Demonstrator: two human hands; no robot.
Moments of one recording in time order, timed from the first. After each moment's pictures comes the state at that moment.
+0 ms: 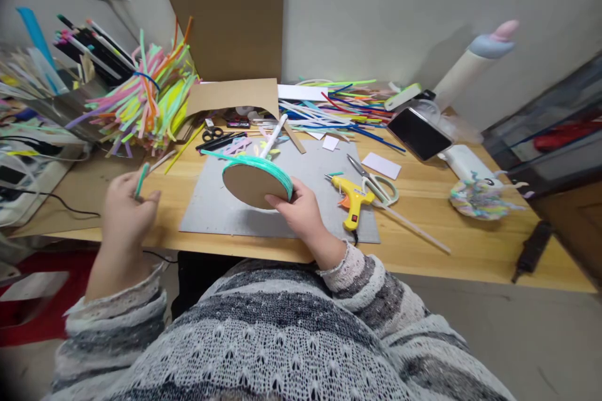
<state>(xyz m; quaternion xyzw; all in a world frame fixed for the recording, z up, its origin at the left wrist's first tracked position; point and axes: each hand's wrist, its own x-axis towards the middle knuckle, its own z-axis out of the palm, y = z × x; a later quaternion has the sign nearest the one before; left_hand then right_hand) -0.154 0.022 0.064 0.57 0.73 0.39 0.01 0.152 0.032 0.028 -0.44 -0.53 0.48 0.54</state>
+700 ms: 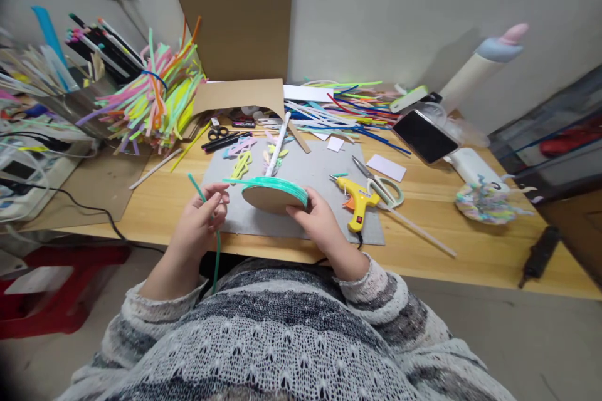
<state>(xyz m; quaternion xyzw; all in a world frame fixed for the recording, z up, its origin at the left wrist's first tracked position) -0.053 0.006 0.047 0.40 0.48 0.55 0.55 0.178 0.018 0.023 -0.48 -0.55 0.50 0.46</state>
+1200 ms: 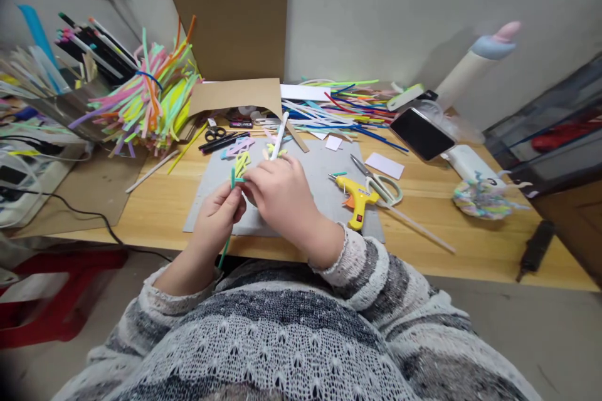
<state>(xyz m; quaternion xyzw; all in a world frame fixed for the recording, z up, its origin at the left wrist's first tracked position) -0.022 0.012 0.062 0.55 0.44 0.52 0.48 0.129 0.029 0.107 -0.42 -0.84 0.07 0.35</state>
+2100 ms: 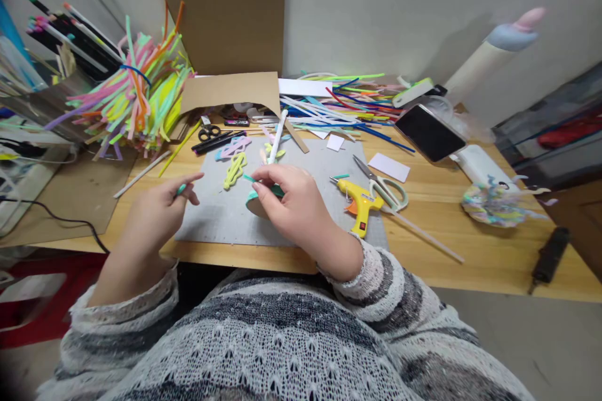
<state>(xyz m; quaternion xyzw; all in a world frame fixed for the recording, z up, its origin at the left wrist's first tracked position) -0.102 0.036 0.082 0.65 0.72 0.20 0.14 0.145 0.036 0.103 -0.43 -0.74 0.24 0.45</state>
